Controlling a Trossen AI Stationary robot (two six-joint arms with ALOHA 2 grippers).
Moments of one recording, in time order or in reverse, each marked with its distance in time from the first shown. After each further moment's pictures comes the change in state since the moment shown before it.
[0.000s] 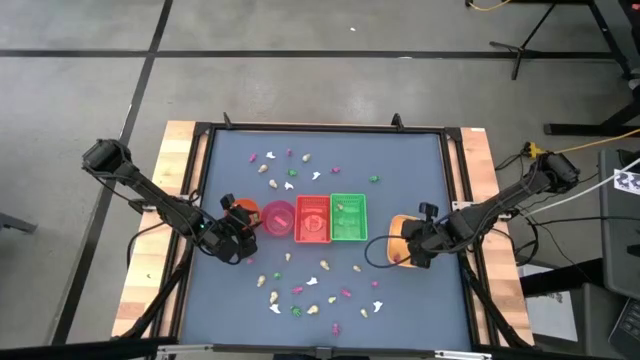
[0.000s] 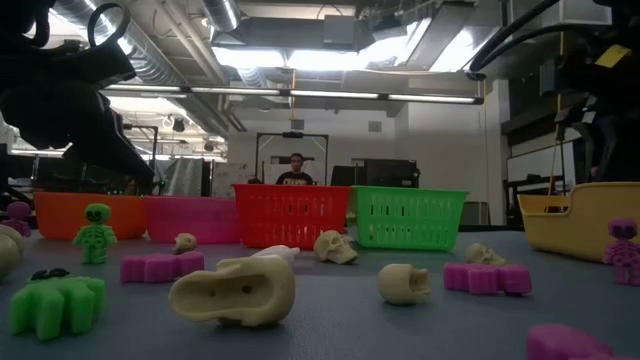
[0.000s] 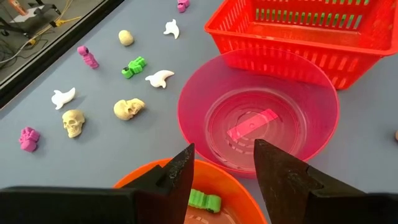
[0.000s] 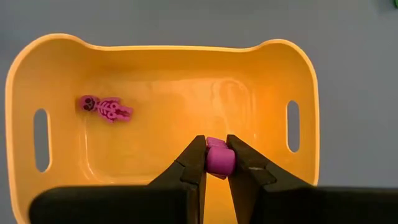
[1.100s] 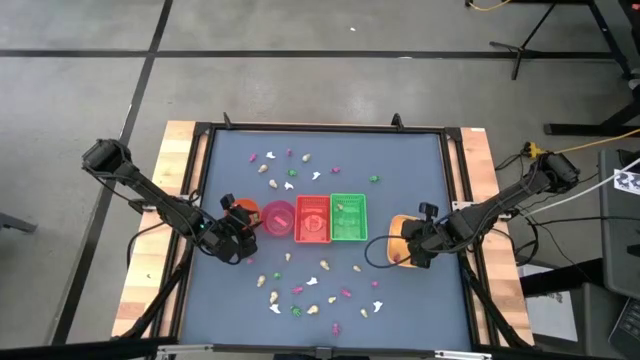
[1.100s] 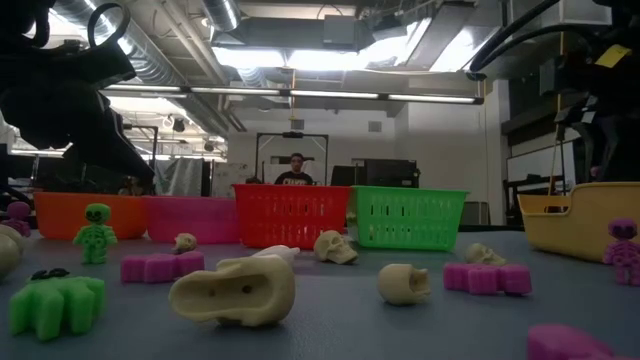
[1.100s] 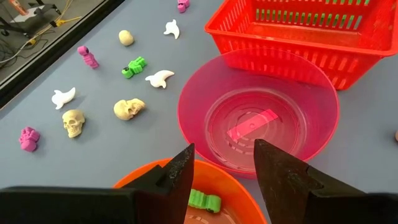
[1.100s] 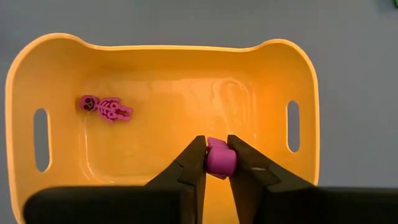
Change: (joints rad) left arm 0.000 0.000 0.000 0.000 -0.001 -0.001; right arm 0.000 0.000 0.000 0.000 0.000 -0.001
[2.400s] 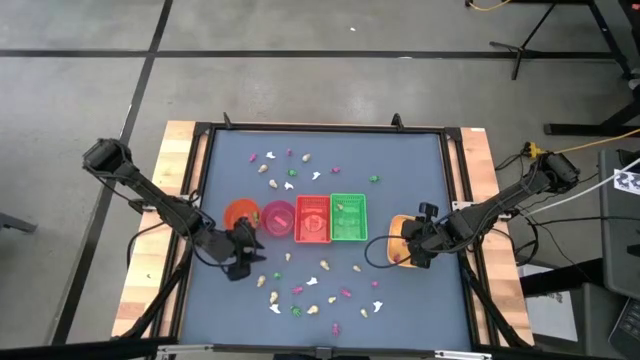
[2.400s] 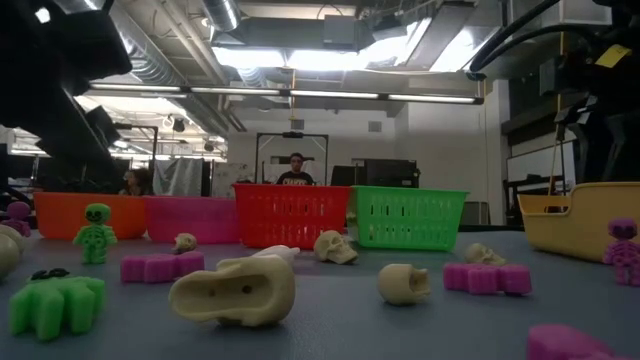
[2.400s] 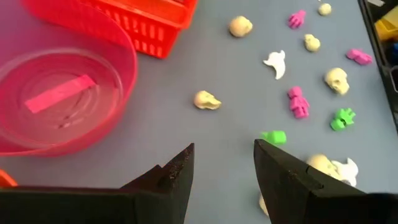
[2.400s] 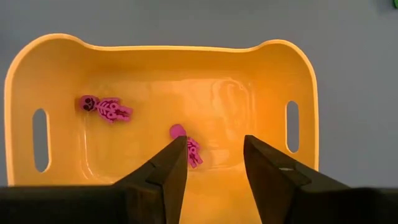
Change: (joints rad) left arm -0.028 0.000 0.000 0.288 0.503 -0.032; right arm 0.000 0.000 0.000 0.000 0.003 0.000
